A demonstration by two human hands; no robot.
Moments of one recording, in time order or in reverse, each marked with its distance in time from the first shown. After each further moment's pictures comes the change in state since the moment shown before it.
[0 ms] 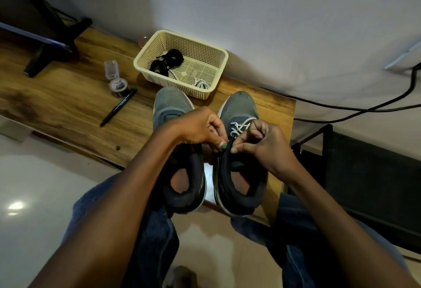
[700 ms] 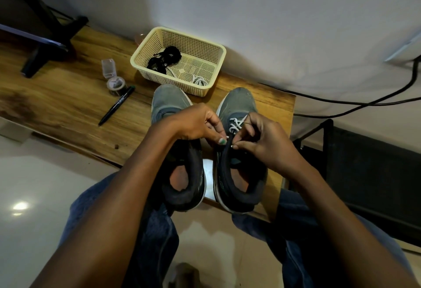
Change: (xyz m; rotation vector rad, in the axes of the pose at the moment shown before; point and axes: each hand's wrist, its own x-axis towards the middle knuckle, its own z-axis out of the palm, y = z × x) left_hand 0.004 -0.003 -0.002 0.088 -0.004 0.006; right_hand -0.003 -0.005 -0.006 -0.367 -0.040 -0.109
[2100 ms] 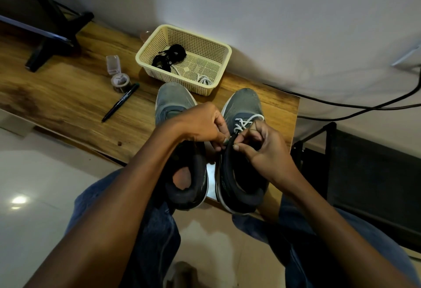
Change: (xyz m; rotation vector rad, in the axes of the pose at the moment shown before) left_hand -0.011 0.015 0.007 -0.005 0.071 -0.094; right_hand -0.009 0.003 0.022 0.182 0.137 0.057
